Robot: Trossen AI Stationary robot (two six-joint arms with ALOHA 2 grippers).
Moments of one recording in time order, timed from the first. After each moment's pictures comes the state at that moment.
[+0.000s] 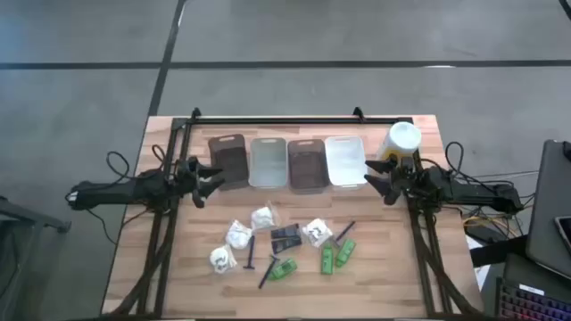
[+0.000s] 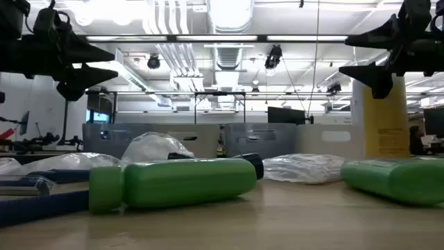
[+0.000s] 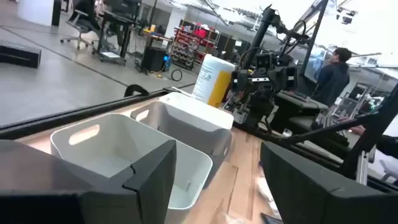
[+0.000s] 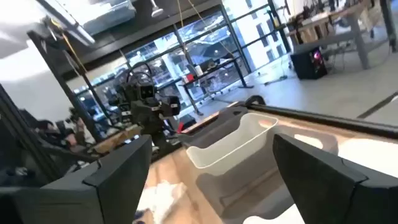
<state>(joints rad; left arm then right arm) -0.01 0.05 0.04 -0.01 -0.31 -0.36 -0.05 0.01 0.01 0.13 0.26 0.47</state>
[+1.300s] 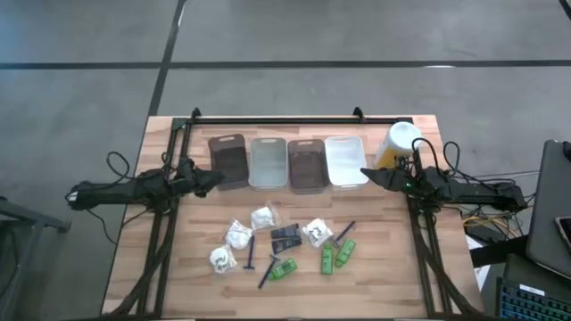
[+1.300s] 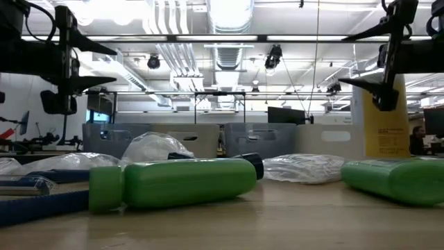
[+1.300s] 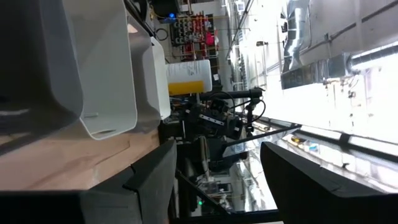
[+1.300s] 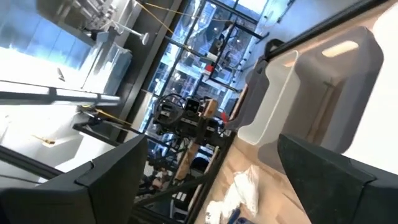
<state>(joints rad) -0.01 0.05 0.03 -0.01 -0.32 -1.46 -0.04 0.08 0.01 0.17 0.26 1.13</state>
